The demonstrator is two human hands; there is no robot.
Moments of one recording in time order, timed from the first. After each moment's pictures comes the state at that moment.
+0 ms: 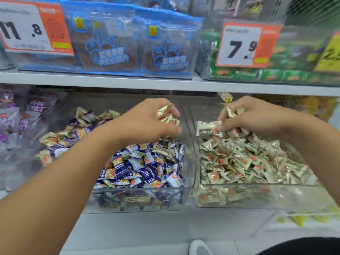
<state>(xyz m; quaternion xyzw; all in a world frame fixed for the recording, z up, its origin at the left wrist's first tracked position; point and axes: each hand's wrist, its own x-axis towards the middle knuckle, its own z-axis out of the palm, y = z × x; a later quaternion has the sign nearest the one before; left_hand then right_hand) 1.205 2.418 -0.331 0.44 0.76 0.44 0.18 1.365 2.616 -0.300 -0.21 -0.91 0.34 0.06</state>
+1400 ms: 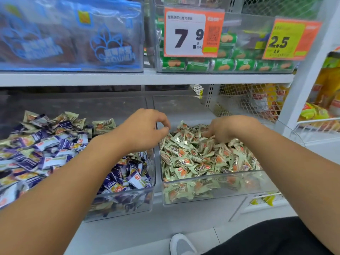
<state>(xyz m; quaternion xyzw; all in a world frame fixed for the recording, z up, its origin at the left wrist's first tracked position) 1.234 2.491 -0.358 0.56 0.79 0.24 0.04 1.360 2.701 -0.363 -0.25 -0.91 -0.14 -0.30</state>
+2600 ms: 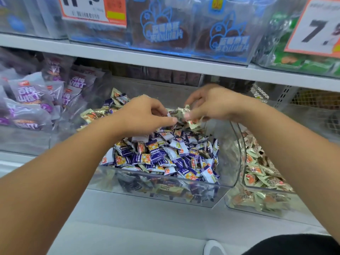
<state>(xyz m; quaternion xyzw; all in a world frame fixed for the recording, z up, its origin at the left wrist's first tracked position) 1.144 2.362 -0.371 0.36 0.86 0.35 0.08 1.221 2.557 -0.337 -0.11 -0.95 0.30 0.00</state>
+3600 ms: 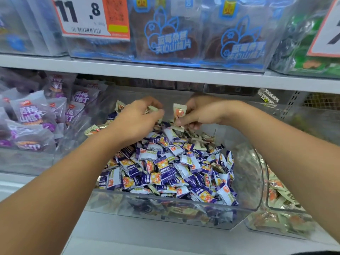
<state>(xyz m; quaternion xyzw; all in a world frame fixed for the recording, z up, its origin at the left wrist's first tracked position) 1.108 2.357 -0.377 0.33 0.85 0.41 0.02 1.159 2.559 -0.357 -0.06 -0.93 0.36 -0.07</state>
